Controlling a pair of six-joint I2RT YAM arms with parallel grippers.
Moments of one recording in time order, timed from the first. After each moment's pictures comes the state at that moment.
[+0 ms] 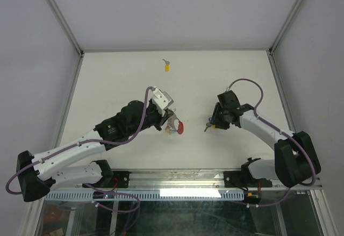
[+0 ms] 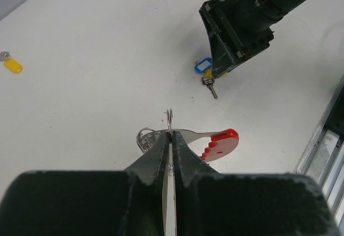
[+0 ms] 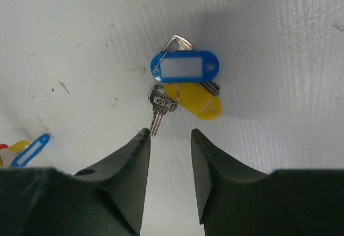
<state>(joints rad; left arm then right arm) -0.99 0.99 0.83 -0.12 -0.08 0.00 0.43 1.30 0.72 -0.52 0.01 0.72</state>
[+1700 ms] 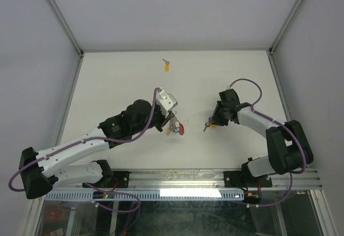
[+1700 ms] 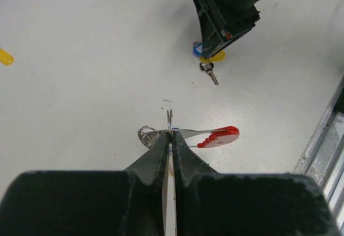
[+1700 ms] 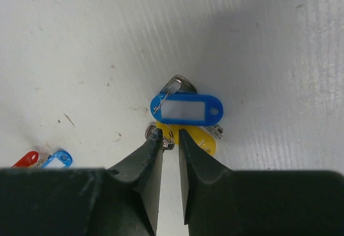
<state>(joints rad) -0.99 1.04 0.85 -0.16 -0.06 0.03 0.35 1.43 0.71 -0.35 -0.07 0.71</state>
